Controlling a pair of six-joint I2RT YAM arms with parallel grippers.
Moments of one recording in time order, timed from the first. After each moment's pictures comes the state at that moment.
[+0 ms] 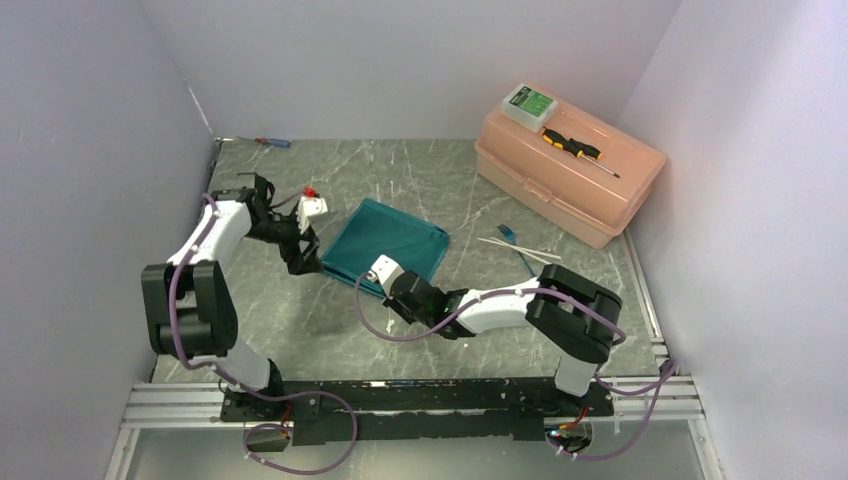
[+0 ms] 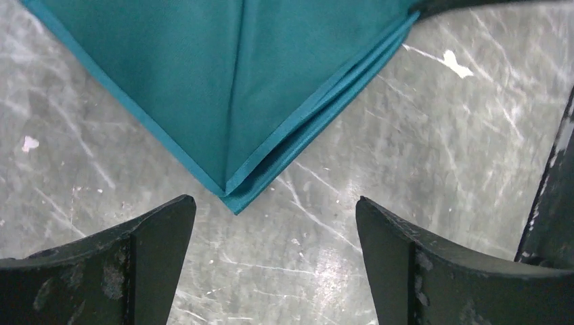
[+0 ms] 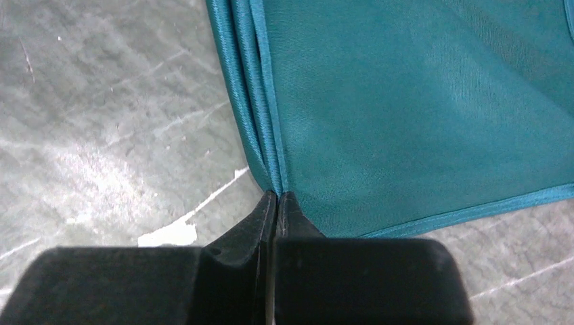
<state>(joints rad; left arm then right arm) 0.08 1.62 1.20 -0.98 0.83 1.13 1.12 1.76 0.82 0.25 0.28 0.01</state>
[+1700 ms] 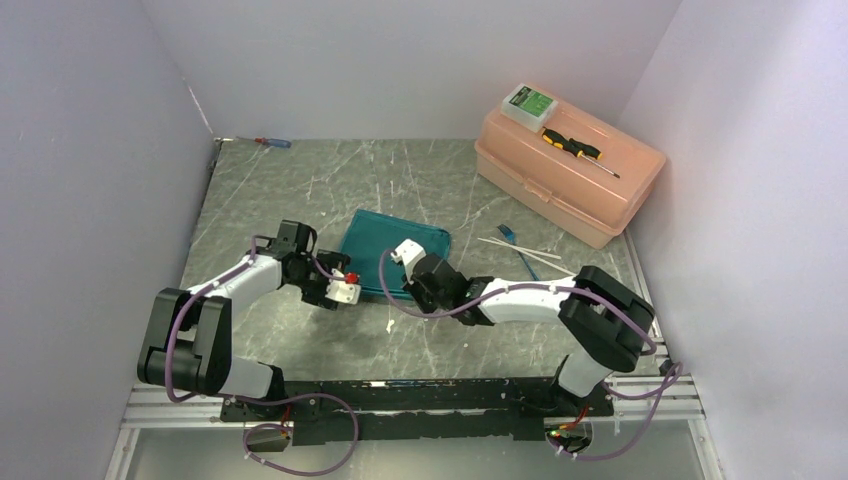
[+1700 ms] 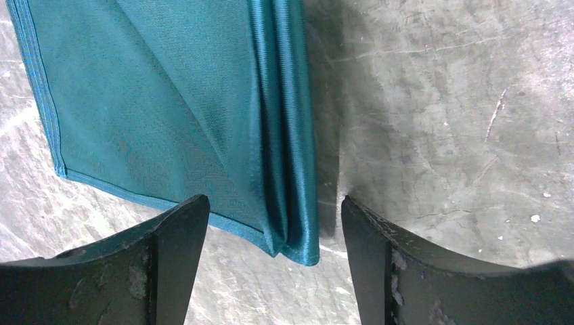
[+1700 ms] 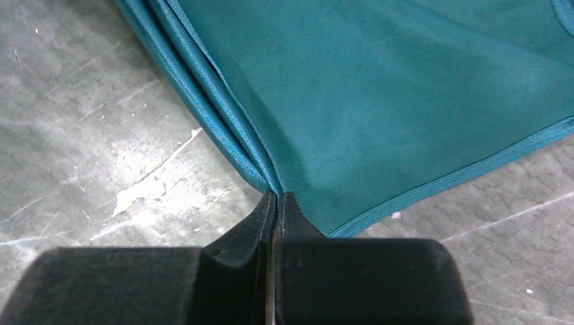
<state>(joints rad) -0.19 1.40 0.68 -0.45 0.54 1.65 1.00 1.61 0.76 0.11 0.14 0.11</state>
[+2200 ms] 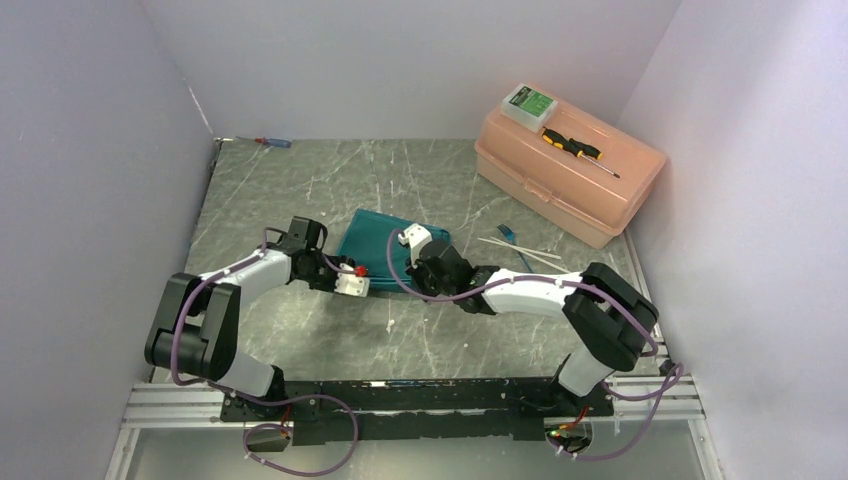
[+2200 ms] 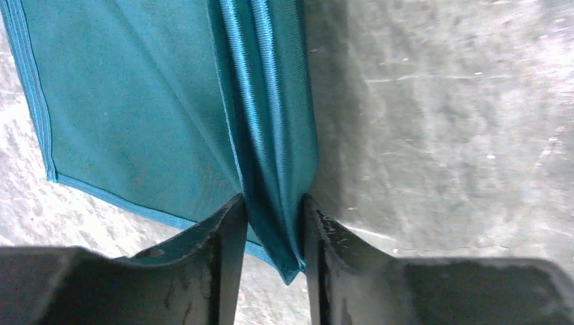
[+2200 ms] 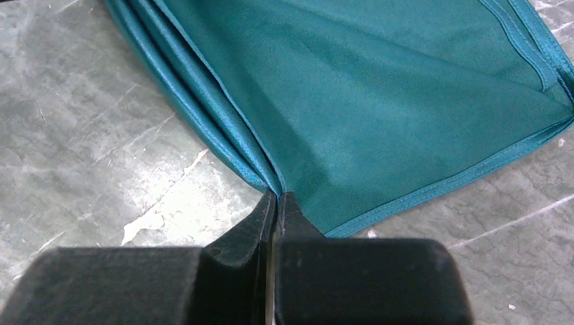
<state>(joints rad) -0.24 1.47 0.71 -0.40 0.49 1.56 0.91 1.60 0.80 0.12 0.08 0.15</state>
